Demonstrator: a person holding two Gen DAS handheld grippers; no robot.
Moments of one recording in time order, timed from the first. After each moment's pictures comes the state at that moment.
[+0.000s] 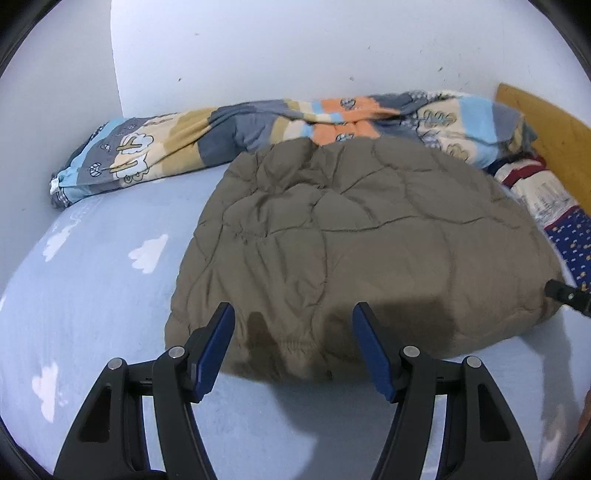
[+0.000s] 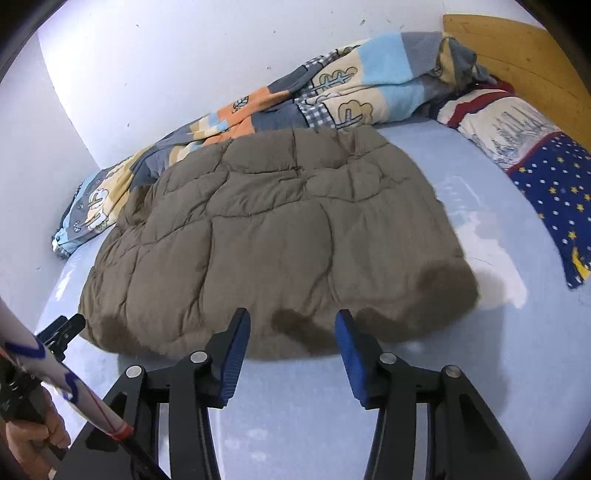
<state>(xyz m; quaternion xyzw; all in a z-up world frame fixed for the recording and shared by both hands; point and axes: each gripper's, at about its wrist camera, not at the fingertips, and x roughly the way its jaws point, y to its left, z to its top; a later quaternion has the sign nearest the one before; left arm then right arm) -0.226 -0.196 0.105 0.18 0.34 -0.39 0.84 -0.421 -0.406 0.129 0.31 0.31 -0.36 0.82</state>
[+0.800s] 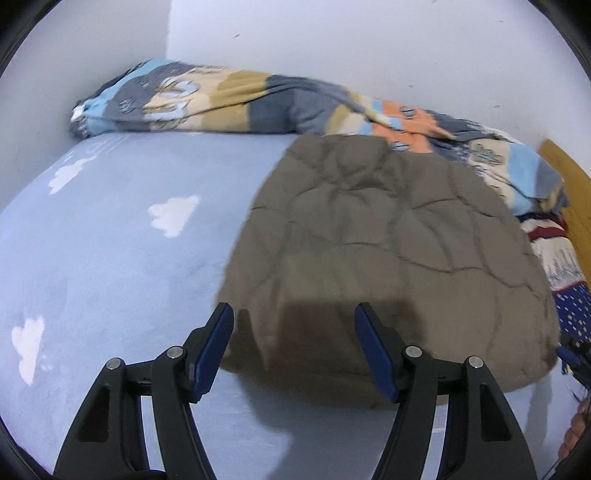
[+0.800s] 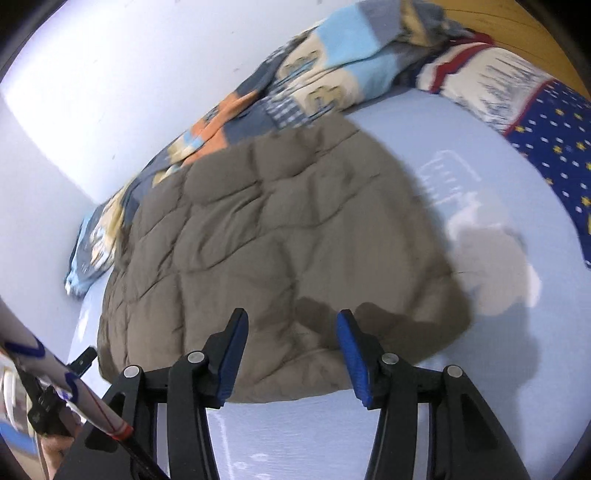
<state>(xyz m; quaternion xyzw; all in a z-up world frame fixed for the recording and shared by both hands) -0.162 -0.171 0.105 0.09 0.43 -0.33 0.83 -0.452 -0.471 0.124 0.41 0.28 -0.36 0.79</state>
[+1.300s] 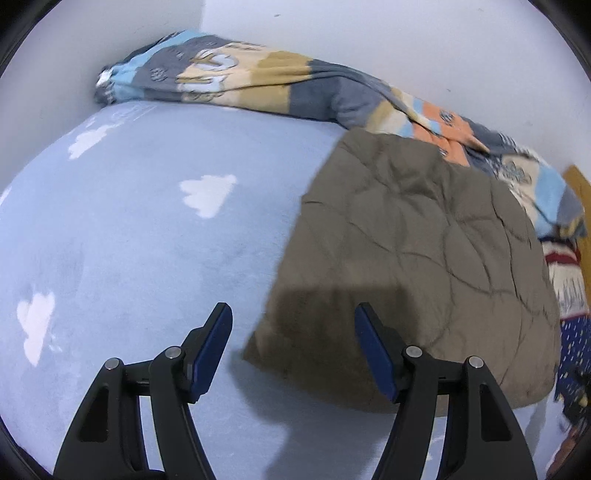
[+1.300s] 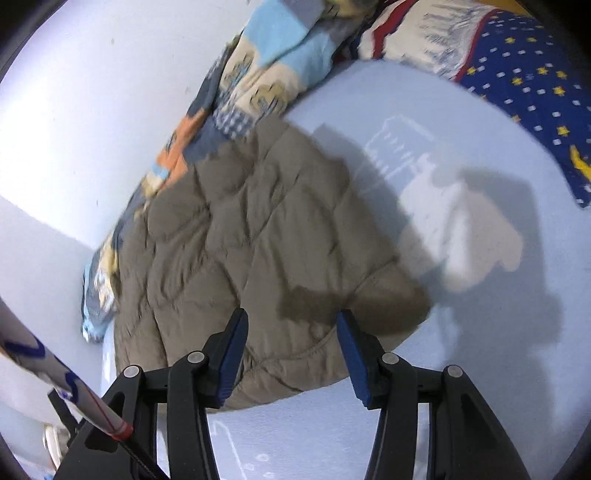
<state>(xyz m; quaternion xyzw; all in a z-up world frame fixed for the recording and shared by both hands) -0.128 -0.147 0.108 0.05 0.48 -0.29 0.83 -0.491 -0.499 0.108 0.51 0.24 -0.37 0.74</state>
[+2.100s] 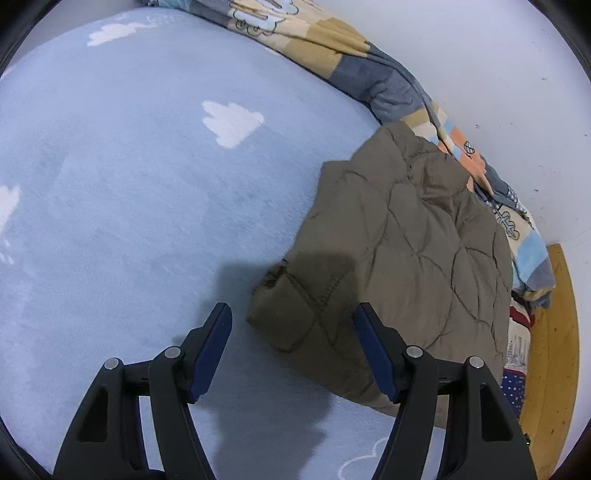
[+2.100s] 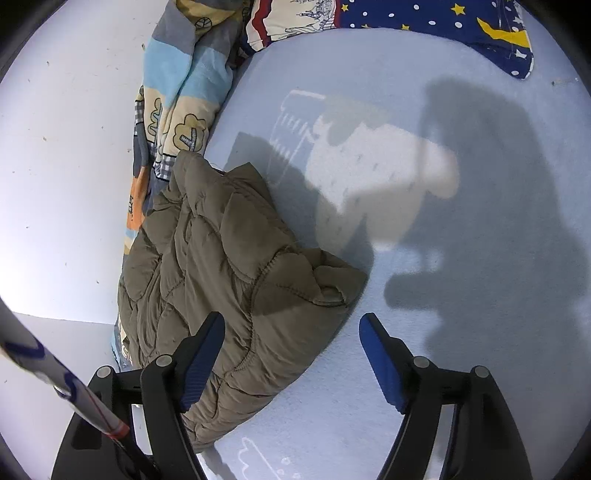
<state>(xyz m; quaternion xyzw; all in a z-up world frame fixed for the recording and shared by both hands) -0.106 -0.120 0.076 -0.10 0.58 -0.28 0.76 -0.541 -0.500 0.057 0.65 0.16 -0.37 0.64</state>
